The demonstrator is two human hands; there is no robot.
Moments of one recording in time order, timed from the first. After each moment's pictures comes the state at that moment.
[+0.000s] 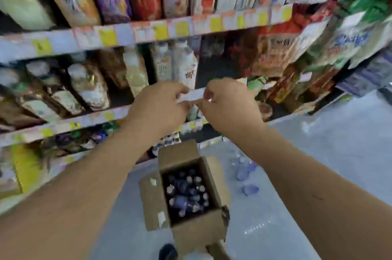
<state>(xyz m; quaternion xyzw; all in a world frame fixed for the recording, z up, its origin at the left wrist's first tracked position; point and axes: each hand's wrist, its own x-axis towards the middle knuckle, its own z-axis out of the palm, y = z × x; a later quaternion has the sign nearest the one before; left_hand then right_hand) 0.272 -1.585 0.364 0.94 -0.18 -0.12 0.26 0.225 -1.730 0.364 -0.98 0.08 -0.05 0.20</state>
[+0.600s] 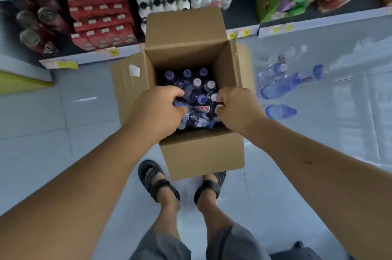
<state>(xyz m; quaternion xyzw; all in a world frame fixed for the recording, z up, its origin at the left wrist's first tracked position) 0.146 -1.551 -0.082 0.90 -0.02 -0.33 0.26 0.121 -1.739 -0.117 -0.94 0.09 0.29 0.15</state>
